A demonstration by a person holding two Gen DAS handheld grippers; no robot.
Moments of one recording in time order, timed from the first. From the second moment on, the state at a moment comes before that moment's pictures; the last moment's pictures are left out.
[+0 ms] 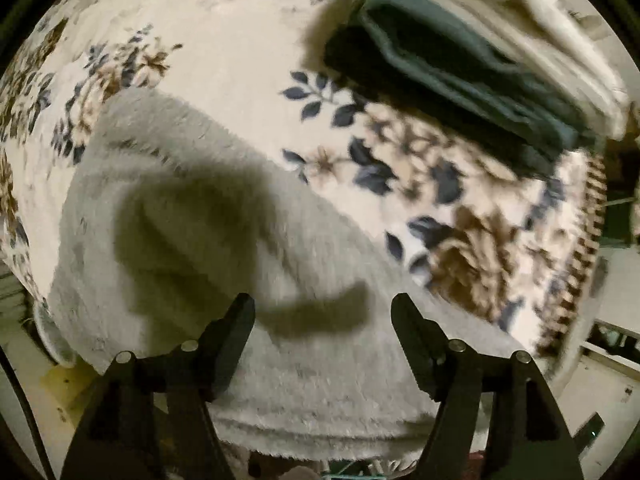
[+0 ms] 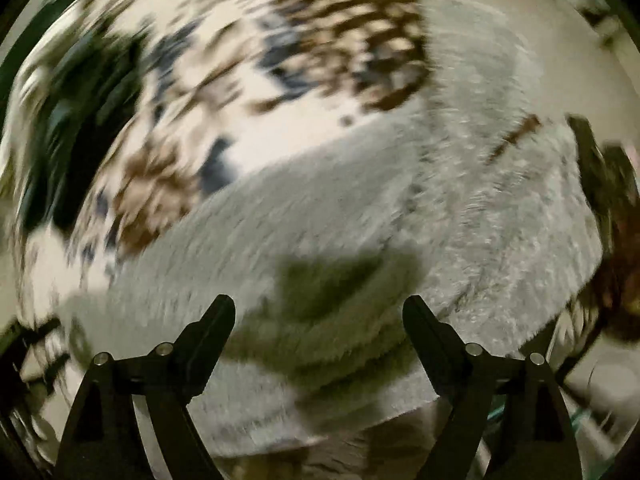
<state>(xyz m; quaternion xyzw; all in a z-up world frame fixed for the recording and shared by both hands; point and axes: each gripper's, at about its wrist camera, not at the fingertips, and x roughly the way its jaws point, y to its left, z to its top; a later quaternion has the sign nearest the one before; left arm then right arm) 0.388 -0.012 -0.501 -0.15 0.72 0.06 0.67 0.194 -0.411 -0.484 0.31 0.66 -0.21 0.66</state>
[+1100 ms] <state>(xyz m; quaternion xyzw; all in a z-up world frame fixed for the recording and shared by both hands) 0.167 0.119 -0.490 -0.28 0.64 0.13 0.71 0.158 -0.342 -0.525 0.27 0.70 -0.17 0.63</state>
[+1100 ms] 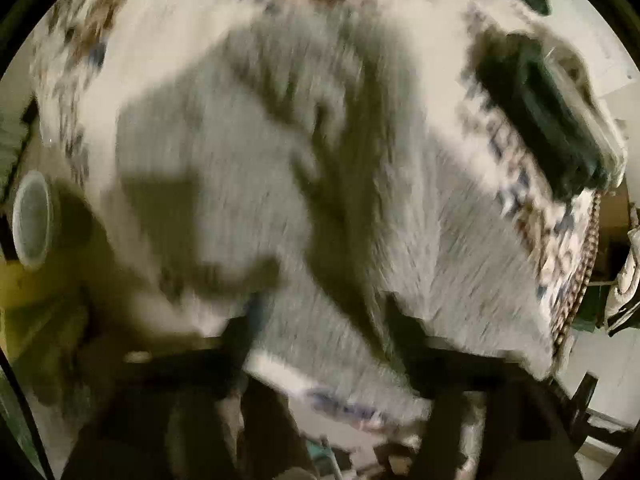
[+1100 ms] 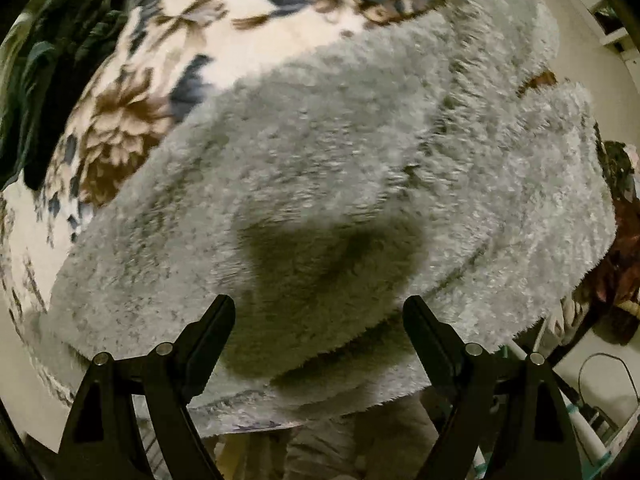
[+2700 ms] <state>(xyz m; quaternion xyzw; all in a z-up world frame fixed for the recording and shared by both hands) 0.164 0.100 -0.512 -0.16 0.68 0.16 0.70 0.122 -0.207 -0.518 0.32 0.65 -0.22 0.66</state>
